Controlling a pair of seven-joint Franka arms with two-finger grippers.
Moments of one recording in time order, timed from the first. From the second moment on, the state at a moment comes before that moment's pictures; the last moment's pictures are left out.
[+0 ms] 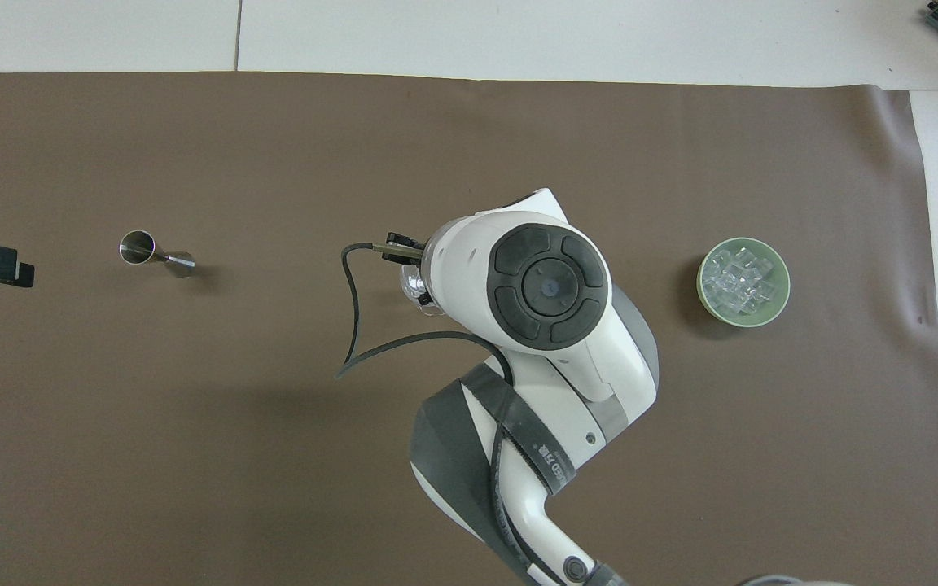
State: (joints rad) left arm -0.05 -0.07 0.10 -1.66 -0.09 1.60 0.08; right arm 0.49 0.30 0.16 -1.60 -0.02 2.24 0.90
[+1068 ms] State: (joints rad) left arm -0.05 -0.07 0.10 -1.66 -0.09 1.60 0.08; right arm 0.49 0.31 0.16 -1.61 -0.02 2.24 0.90
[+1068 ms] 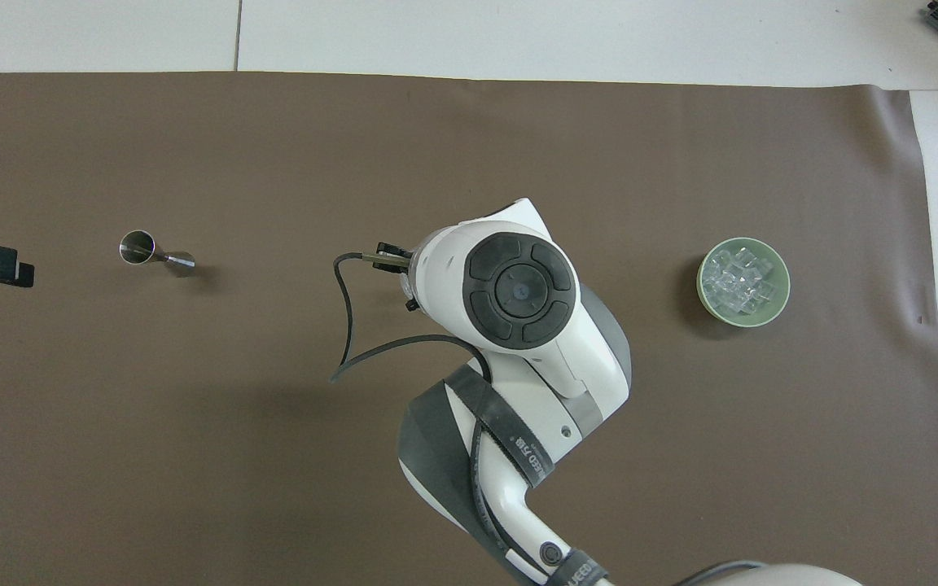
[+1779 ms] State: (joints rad) left arm -0.05 -0.07 0.10 -1.66 -0.09 1.60 0.08; right arm 0.48 0.30 0.15 -1.54 -0.11 2.16 0.94
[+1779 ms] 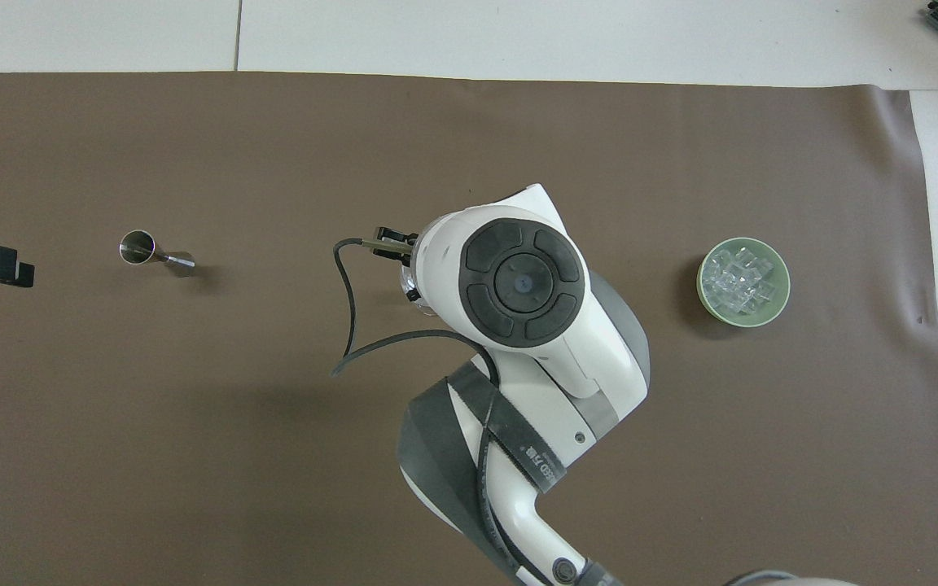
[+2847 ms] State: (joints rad) left arm -0.05 -0.07 0.10 -1.66 -0.09 1.60 0.08; right arm 0.24 0.17 0.13 -1.53 -0.17 1.96 0.77
